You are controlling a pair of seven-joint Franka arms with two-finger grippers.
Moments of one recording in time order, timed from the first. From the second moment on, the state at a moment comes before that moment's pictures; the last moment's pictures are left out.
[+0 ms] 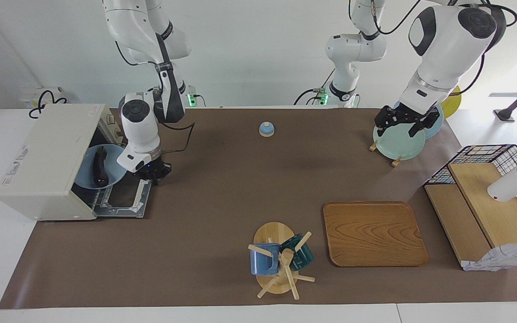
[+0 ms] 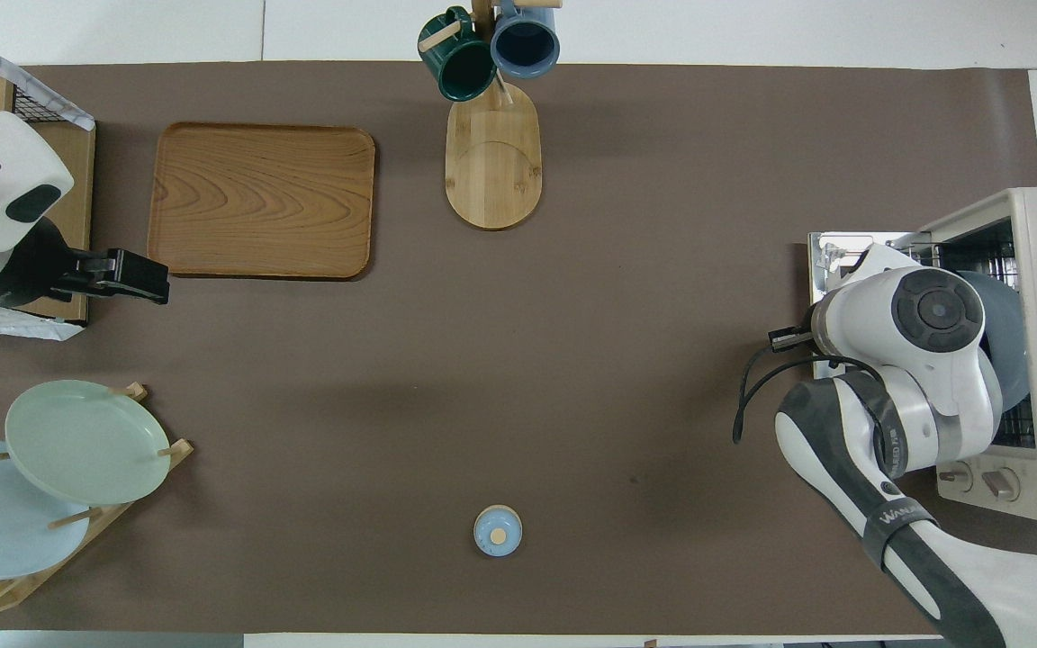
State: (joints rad) left arm -0.11 -0.02 -0.04 -1.72 -0.02 1.66 -0.04; right arm 0.14 0.11 -0.07 -2.30 -0.19 2.45 0.01
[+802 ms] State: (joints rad) left arm -0.11 -0.02 -0.04 -1.72 -0.02 1.66 -0.04; right arm 0.15 0.12 -0.04 -2.17 -0.28 2.20 -0.07
